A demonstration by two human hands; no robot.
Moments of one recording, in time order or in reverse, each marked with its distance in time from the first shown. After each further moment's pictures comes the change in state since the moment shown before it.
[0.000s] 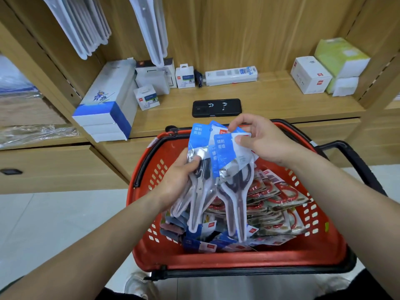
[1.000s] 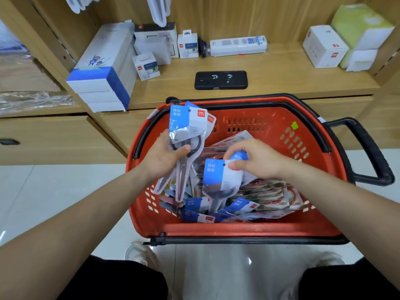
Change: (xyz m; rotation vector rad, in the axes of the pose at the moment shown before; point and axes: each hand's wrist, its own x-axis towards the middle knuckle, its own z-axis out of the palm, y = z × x) left_hand -0.014 -0.012 -0.041 0.579 0.177 0.021; right_hand -0.034 0.064 0.040 -0.482 -0.234 0.052
